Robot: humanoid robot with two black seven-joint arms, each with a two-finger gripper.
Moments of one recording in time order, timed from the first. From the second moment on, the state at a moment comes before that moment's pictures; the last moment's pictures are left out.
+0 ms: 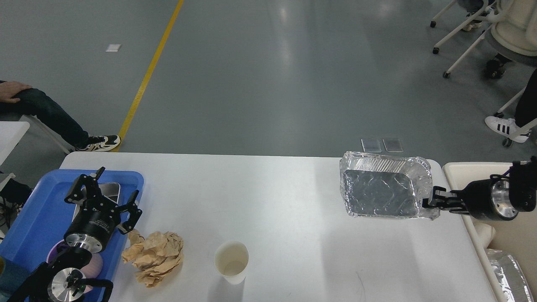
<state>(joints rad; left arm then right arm) 0.00 0.20 -1.33 -1.24 0.32 -0.13 -0.14 0.82 -0.99 0.31 1.40 -0.95 0.54 -0.15</state>
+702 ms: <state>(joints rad) 0.01 0.23 -1.32 -1.24 0.32 -0.11 -0.14 1.11 -0.52 0.10 1.19 -0.86 0.54 -0.36</state>
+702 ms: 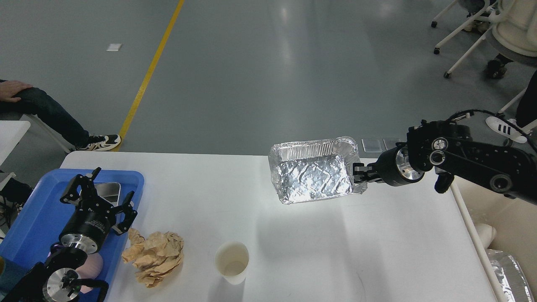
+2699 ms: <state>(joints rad) -0.37 1.31 -0.48 -1.76 0.99 0.00 -0.19 1.10 -0.40 0.08 1.08 -0.81 0.51 -0.40</state>
